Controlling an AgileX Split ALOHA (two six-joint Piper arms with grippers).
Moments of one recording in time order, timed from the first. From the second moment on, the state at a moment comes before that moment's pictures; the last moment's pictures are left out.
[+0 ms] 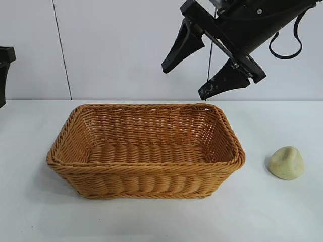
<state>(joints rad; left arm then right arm) -0.04 1.78 -1.40 -0.05 1.21 -0.07 0.25 1.78 -1.27 0.82 0.83 -0.33</state>
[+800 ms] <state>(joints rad) -0.04 0.80 -0.82 -0.05 1.21 -0.03 0.25 1.78 -1.27 0.82 0.83 -0.33</state>
